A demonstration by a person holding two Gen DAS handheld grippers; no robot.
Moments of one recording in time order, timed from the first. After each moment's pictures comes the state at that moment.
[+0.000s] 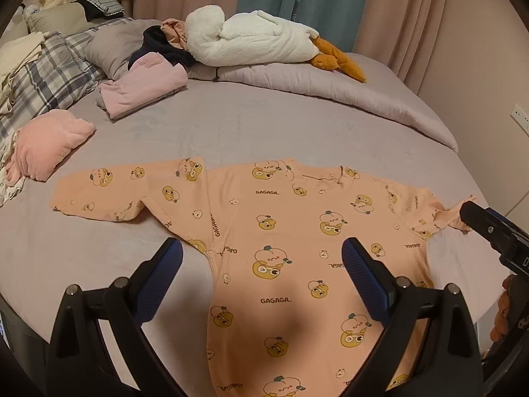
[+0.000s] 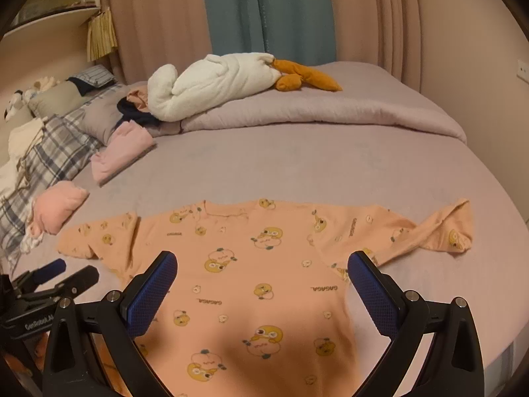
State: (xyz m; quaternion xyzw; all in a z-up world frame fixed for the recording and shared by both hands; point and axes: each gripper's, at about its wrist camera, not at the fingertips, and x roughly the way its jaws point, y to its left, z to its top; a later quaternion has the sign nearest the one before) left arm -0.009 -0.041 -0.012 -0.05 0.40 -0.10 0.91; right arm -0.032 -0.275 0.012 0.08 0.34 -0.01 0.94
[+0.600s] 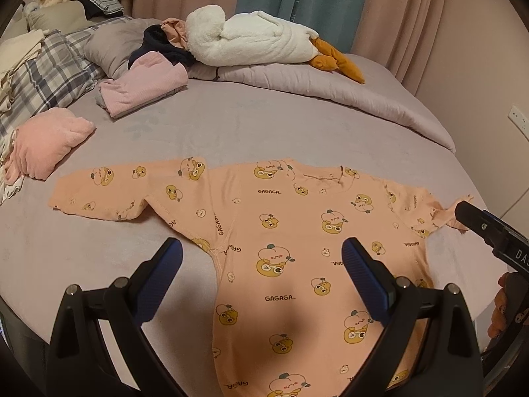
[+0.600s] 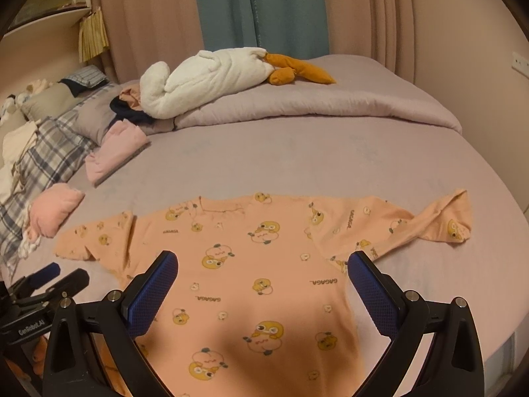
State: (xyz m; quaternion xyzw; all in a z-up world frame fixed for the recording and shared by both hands) left arm -0.011 -0.037 -0.013 -0.05 0.40 -0.11 0.91; right arm -0.031 -0.275 0.010 0.09 0.34 -0.03 0.93
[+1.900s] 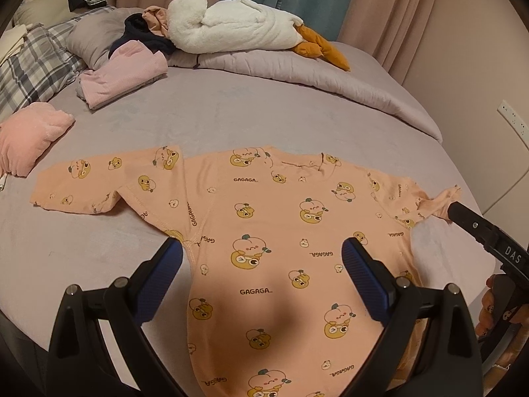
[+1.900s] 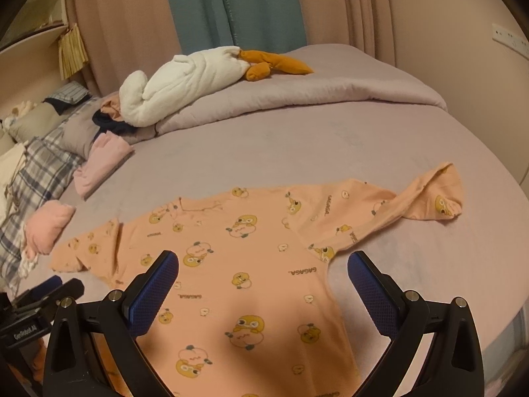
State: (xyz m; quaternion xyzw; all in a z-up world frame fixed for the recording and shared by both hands) left arm -0.006 -0.054 -0.017 -0.06 0.42 -0.14 0.89; right arm -0.041 -0.303 -0.001 0.14 0.35 -0.05 0.93
